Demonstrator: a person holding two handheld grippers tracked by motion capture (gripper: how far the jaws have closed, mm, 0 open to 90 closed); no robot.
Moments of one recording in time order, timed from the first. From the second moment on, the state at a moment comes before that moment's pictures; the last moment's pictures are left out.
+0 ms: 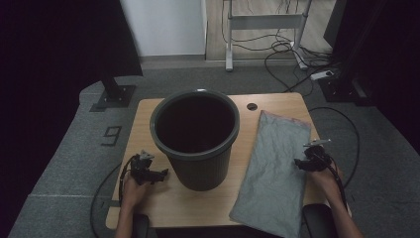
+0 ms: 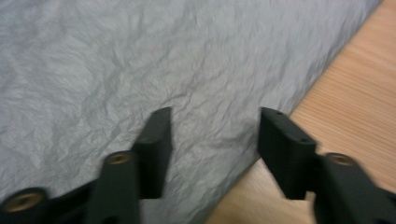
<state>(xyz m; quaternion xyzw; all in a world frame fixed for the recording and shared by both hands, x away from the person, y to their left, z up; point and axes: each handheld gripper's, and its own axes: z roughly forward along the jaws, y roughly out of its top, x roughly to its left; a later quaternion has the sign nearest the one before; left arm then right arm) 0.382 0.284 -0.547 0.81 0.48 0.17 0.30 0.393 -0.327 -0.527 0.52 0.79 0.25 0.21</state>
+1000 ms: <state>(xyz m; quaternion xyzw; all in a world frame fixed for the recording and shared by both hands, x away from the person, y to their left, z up) 0.383 0.280 -0.546 0.80 0.49 0.17 0.30 0.386 -0.346 -0.548 0.53 0.78 0.28 0.19</state>
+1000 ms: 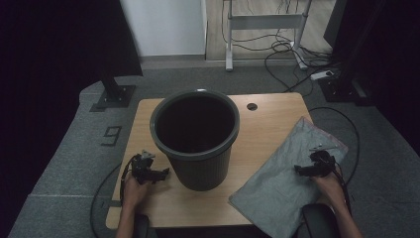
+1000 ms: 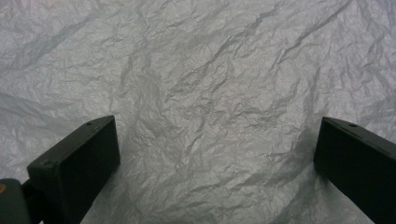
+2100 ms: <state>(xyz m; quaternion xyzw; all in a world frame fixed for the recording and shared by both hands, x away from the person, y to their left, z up) 0.431 0.197 -0.494 0.83 0.41 0.17 0.35 0.418 -0.247 -0.483 0.42 0.80 0.39 0.19</state>
